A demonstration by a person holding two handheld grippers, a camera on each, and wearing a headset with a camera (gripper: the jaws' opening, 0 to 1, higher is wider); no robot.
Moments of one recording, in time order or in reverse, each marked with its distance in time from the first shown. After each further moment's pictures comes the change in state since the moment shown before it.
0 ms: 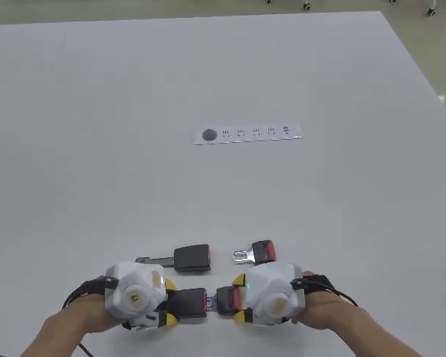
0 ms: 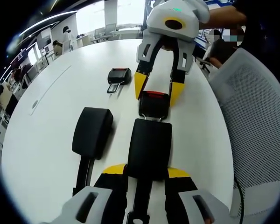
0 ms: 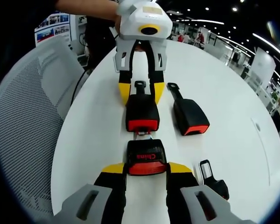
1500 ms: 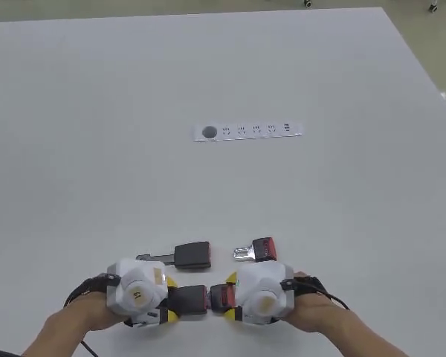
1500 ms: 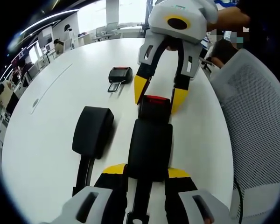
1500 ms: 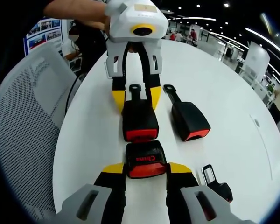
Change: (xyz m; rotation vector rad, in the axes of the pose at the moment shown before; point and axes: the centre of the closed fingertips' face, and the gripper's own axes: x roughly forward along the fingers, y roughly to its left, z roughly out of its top) left arm -0.004 0.001 0.002 -0.014 0.013 0.008; right arm 0.001 0.003 0.017 0.065 0.000 -0.039
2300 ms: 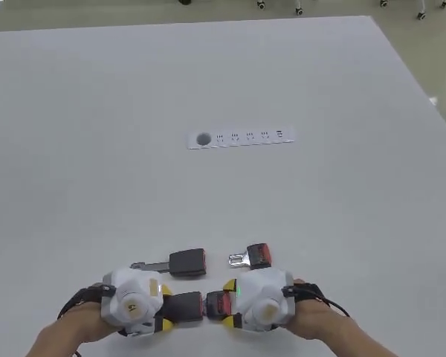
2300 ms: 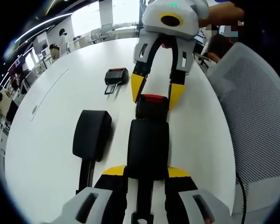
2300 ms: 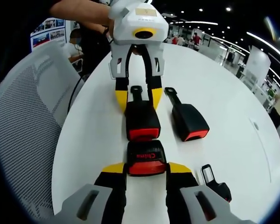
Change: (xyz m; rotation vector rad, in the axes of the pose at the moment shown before) left arm 0.001 -0.001 0.004 0.063 0.011 0.005; right arm 0.001 -0.004 -0.005 -0.031 -0.036 0.009
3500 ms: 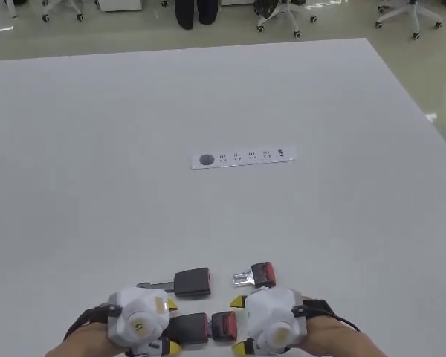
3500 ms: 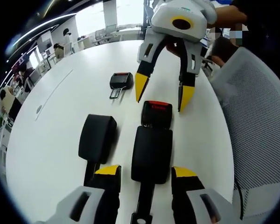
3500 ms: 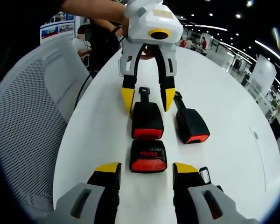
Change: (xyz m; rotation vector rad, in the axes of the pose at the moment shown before) left arm -0.007 0.000 0.011 -0.032 -0.019 0.034; right arm -0.019 0.008 0.005 -0.079 -0.001 0.020
